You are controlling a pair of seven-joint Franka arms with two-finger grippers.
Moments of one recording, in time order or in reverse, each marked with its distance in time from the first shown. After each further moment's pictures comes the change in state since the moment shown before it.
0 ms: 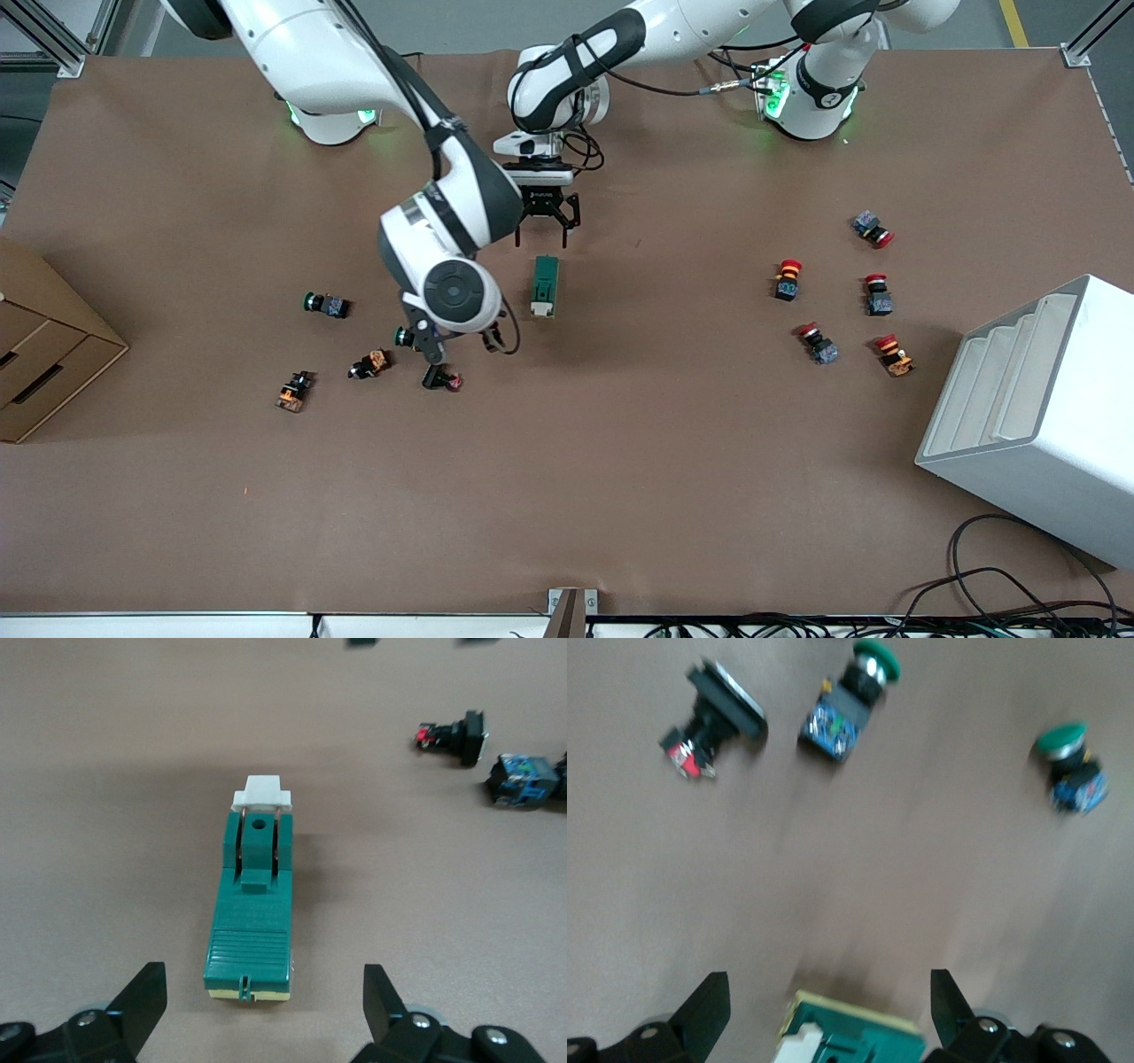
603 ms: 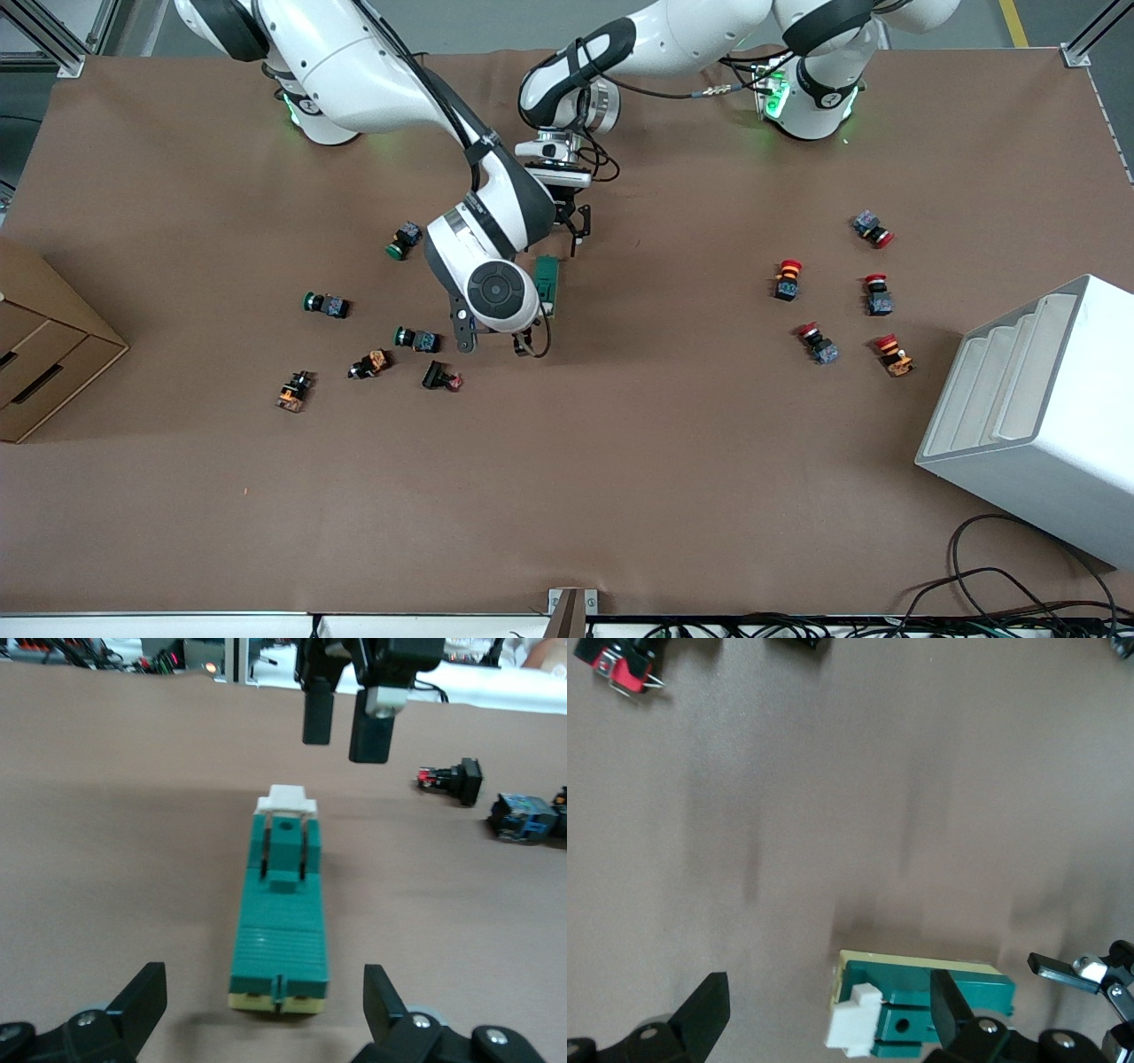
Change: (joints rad) left arm -0.022 0.089 0.018 -0.055 0.250 -0.185 -0.240; right arm 0.045 0.089 0.000 0.011 0.040 0.140 0.231
